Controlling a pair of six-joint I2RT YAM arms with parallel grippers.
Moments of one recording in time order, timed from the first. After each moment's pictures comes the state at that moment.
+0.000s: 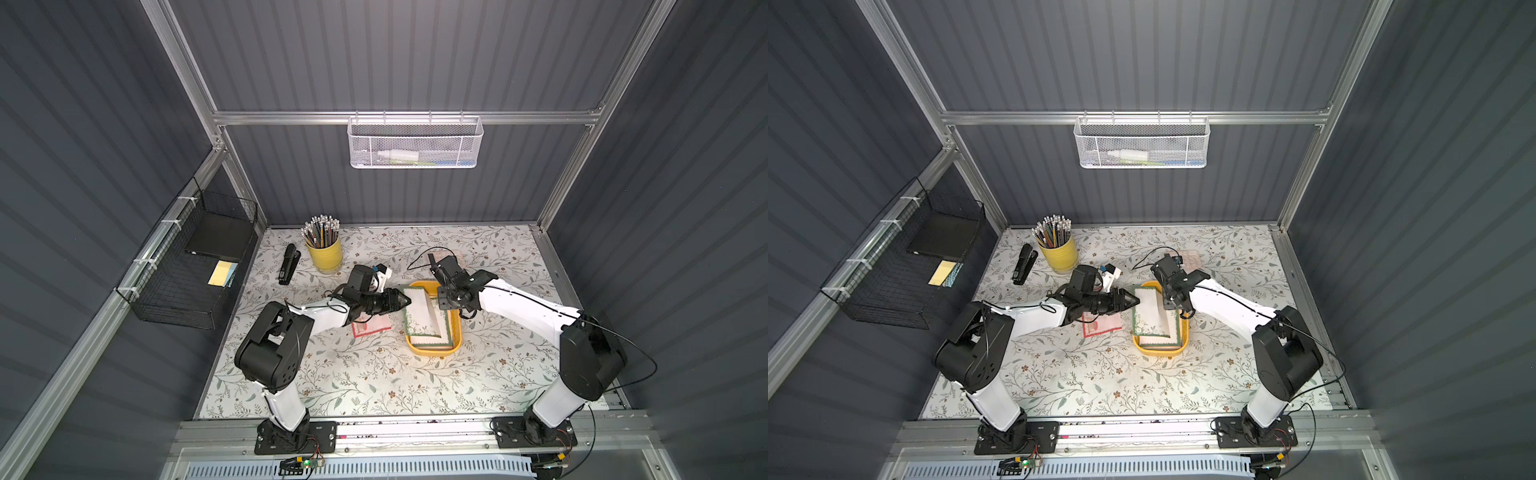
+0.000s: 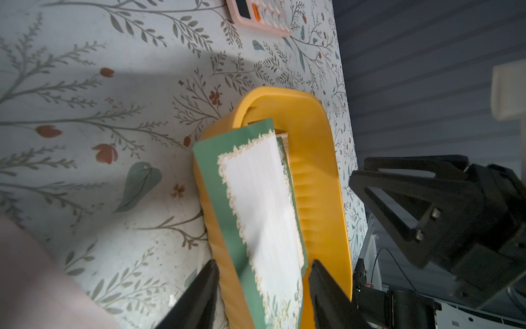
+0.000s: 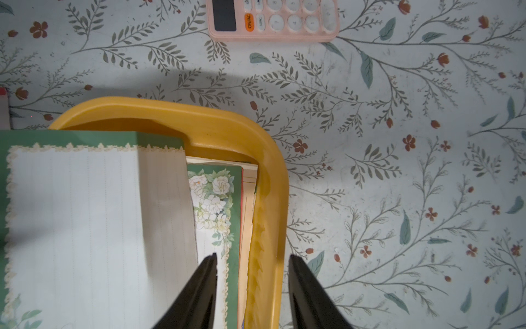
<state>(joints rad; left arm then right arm) -0.48 1.76 0.92 0.16 0.63 -0.67 0.68 1.66 1.21 -0.71 0.36 0.49</state>
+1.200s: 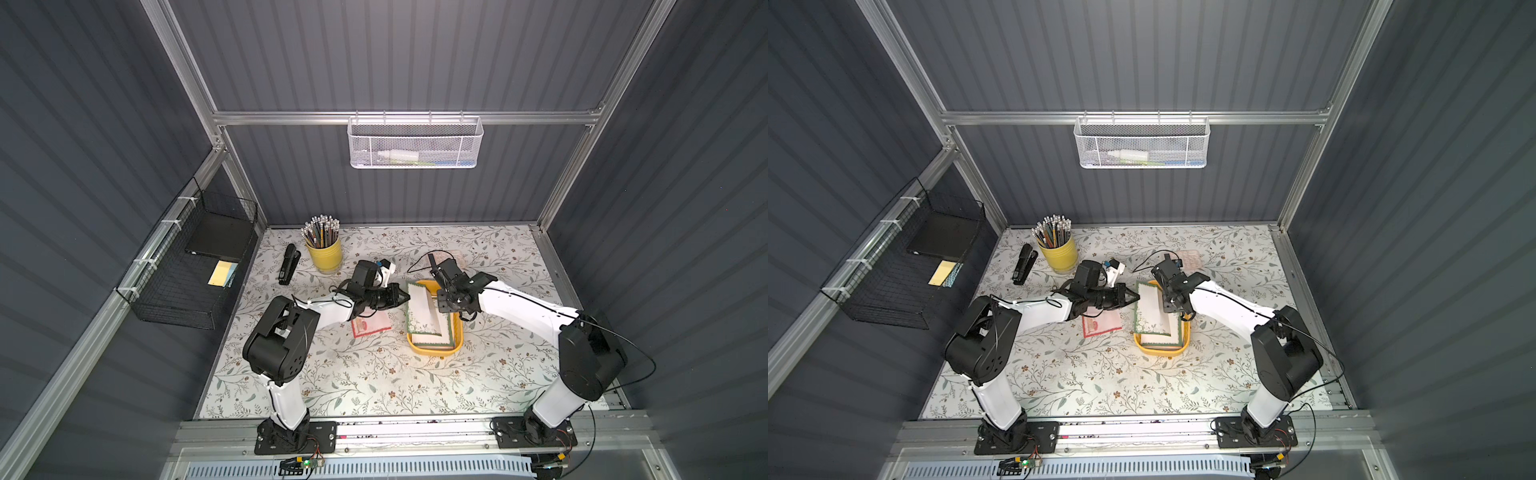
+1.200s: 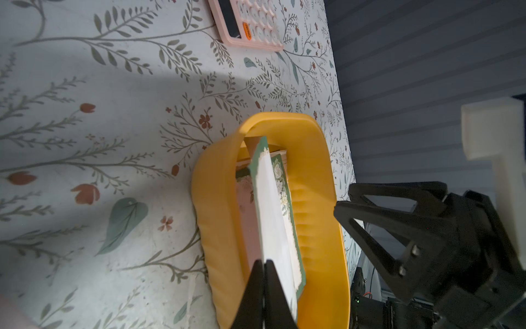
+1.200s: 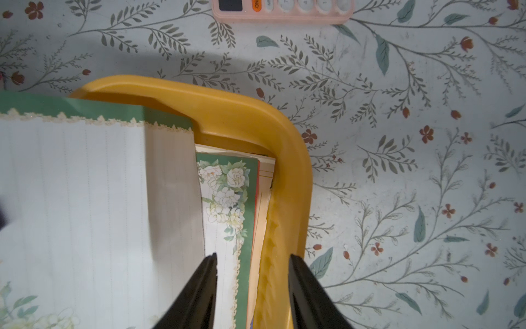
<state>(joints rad) -0.49 1.81 0.99 0.17 0.64 -0.68 0.68 1.66 1.18 -0.69 0.33 0.49</state>
